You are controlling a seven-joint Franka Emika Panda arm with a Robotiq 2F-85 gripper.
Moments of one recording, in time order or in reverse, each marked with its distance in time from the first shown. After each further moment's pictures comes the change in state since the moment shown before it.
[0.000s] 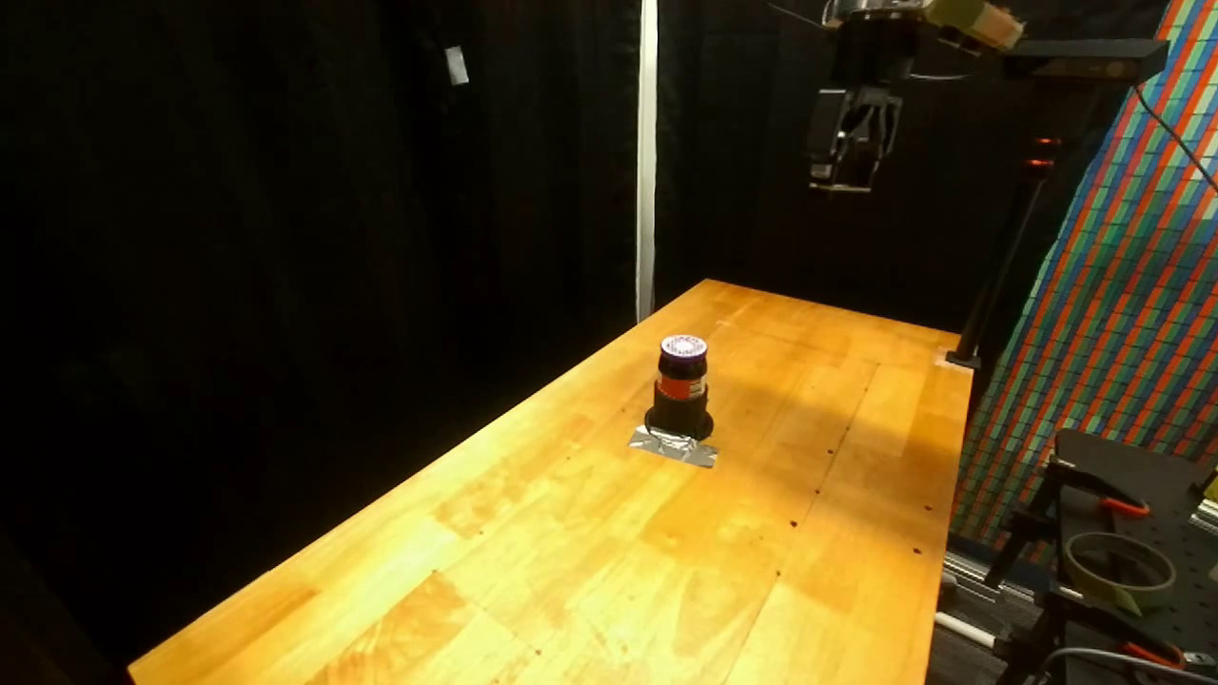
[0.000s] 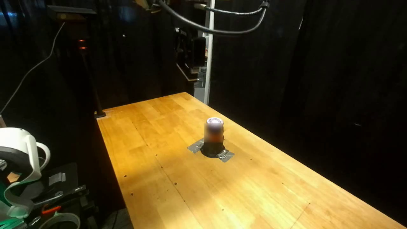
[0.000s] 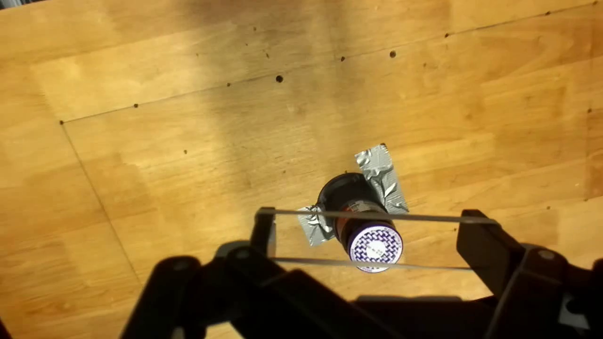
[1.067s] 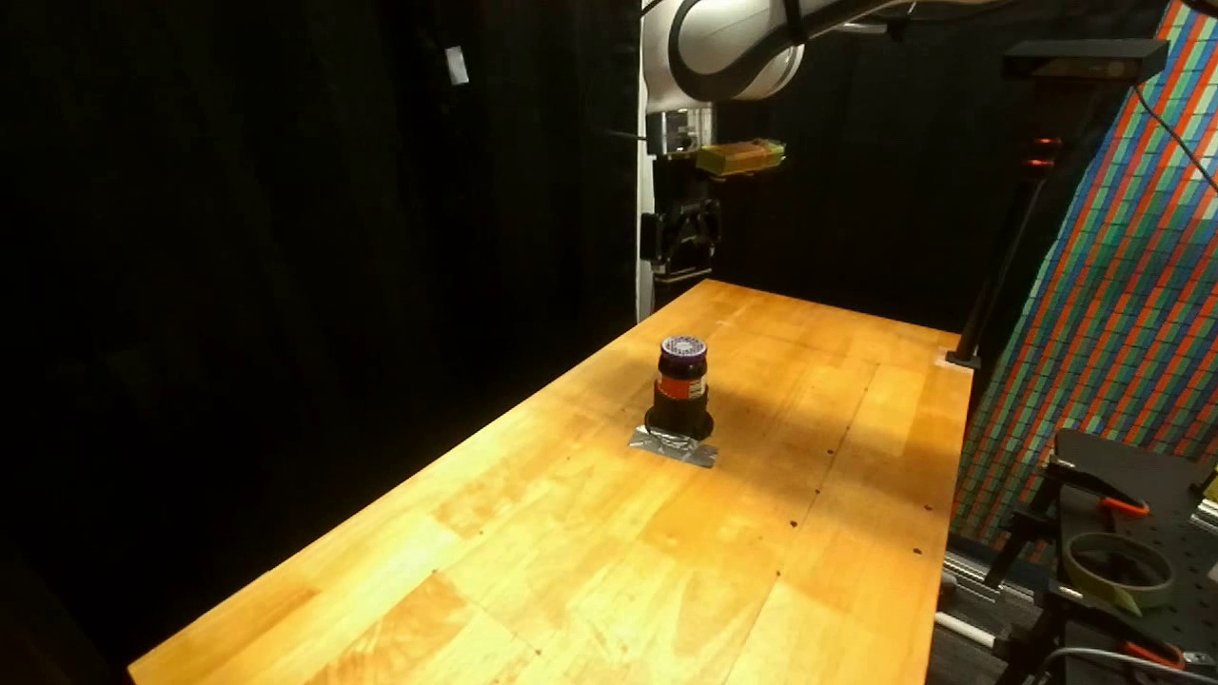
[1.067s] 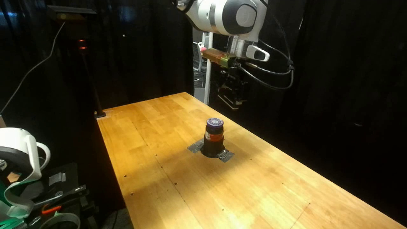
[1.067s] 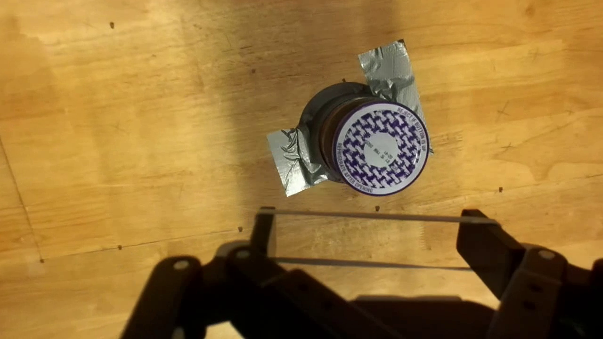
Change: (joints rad) arm 0.030 0.765 0.014 0.758 -0.069 -0.124 -0.012
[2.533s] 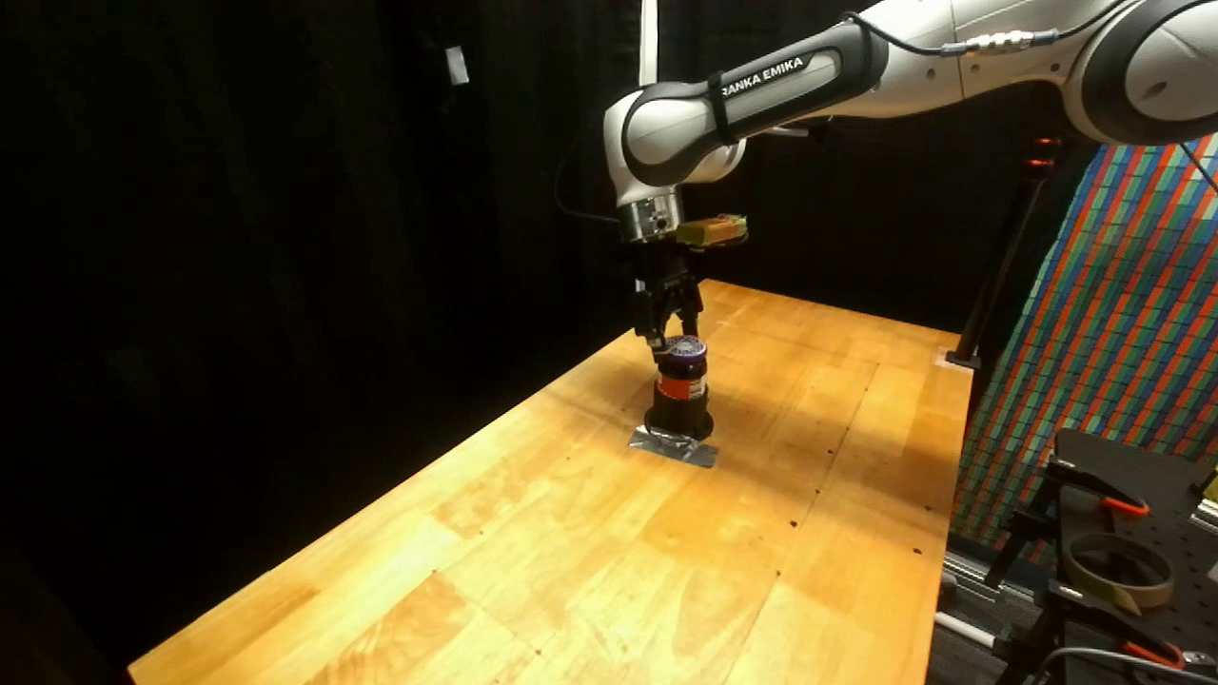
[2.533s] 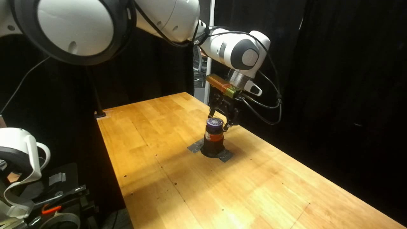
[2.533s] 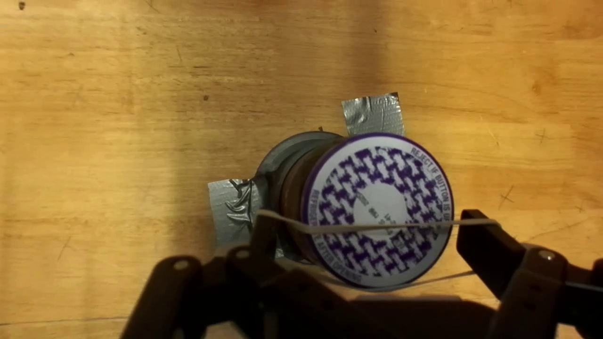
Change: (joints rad) arm 0.005 0.311 0.021 0.300 0.063 -0.209 -0.162
